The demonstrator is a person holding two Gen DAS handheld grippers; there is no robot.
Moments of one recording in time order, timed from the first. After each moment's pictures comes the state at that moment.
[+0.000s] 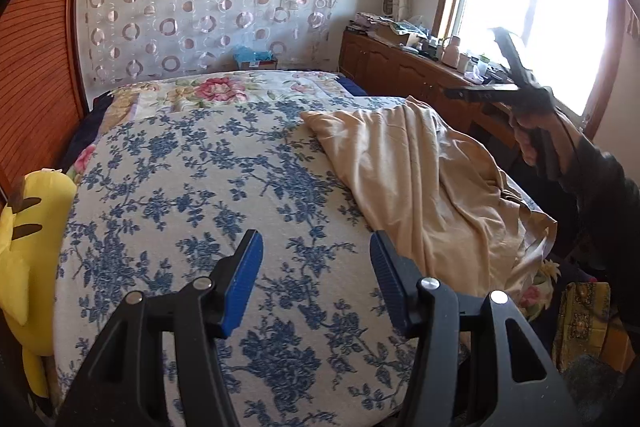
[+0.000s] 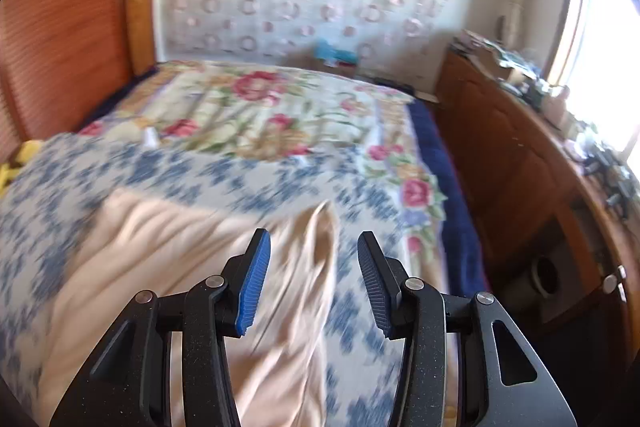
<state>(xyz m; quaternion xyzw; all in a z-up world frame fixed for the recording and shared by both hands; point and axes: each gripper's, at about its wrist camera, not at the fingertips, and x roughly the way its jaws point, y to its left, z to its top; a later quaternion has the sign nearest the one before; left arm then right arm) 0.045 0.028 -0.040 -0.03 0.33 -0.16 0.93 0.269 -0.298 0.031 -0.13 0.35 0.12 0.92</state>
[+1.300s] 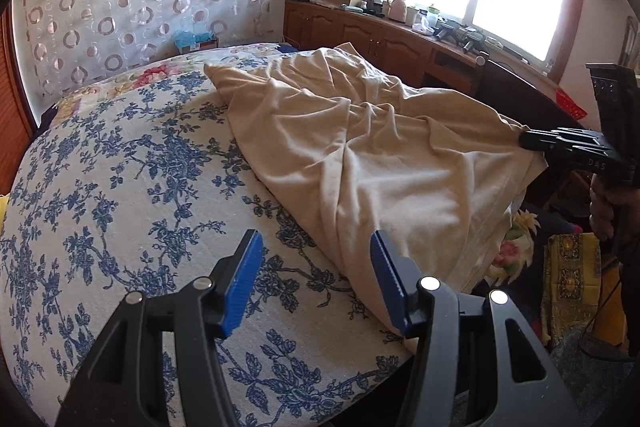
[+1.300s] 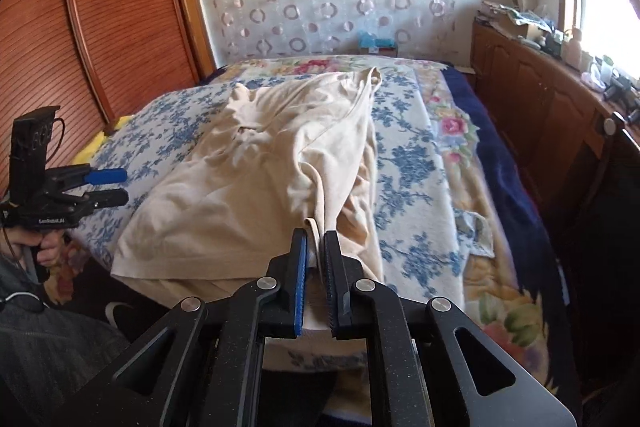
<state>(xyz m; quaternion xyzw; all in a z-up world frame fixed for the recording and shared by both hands) 0.045 -0.067 -0.067 0.02 0.37 -0.24 0.90 0.030 -0.375 0.003 -0.04 0.35 0.20 0.91</state>
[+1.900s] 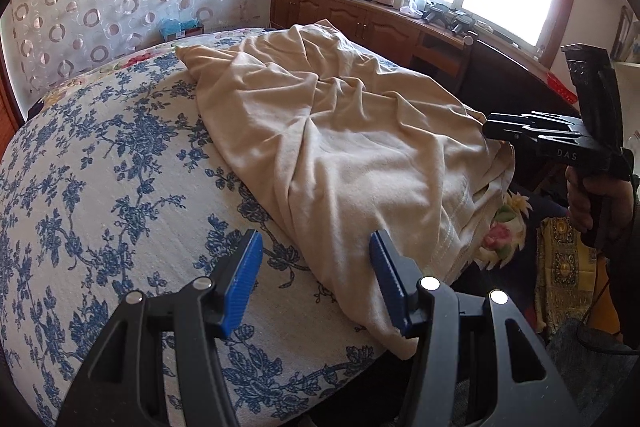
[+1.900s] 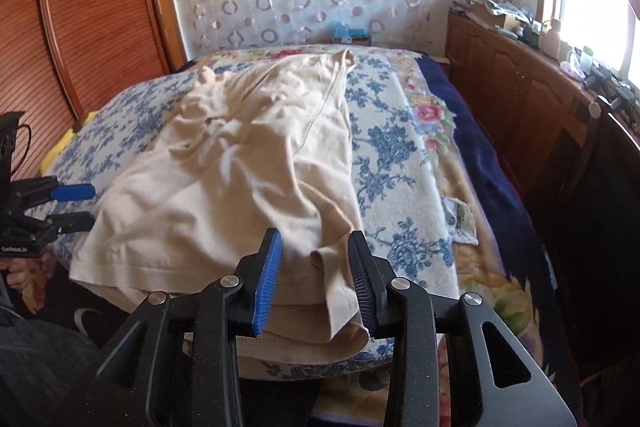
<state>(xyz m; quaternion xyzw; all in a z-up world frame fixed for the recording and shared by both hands) 0.037 -0.089 -0.085 0.03 0.39 -0.26 0.88 0.046 -0.372 -0.025 -0.05 0.37 0.15 0.92</state>
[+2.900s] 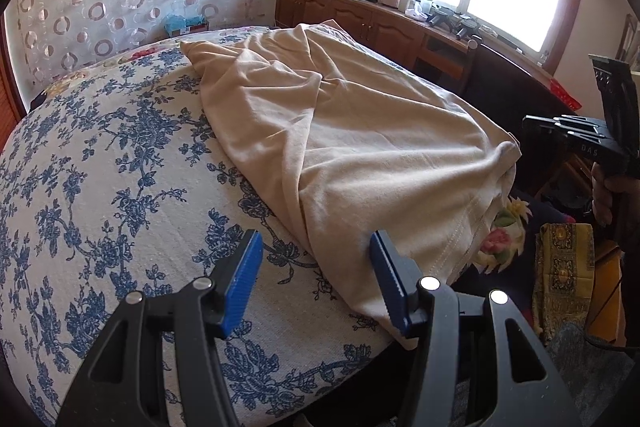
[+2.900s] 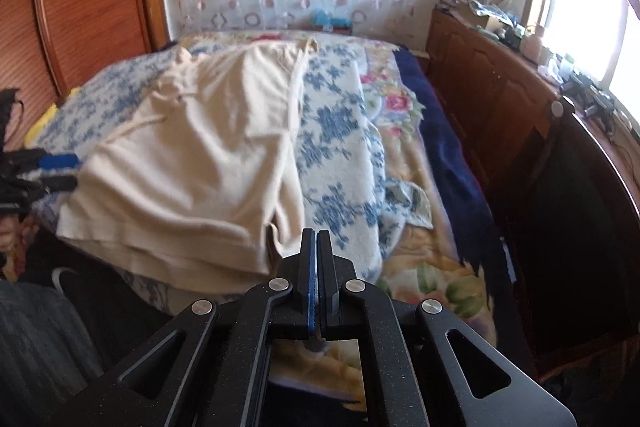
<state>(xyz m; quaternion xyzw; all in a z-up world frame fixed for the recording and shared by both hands) 0.035 -0.085 -0.084 0.02 0.40 -0.25 0.88 0.019 -0.411 -0.008 -0.09 0.38 0.12 0.91</state>
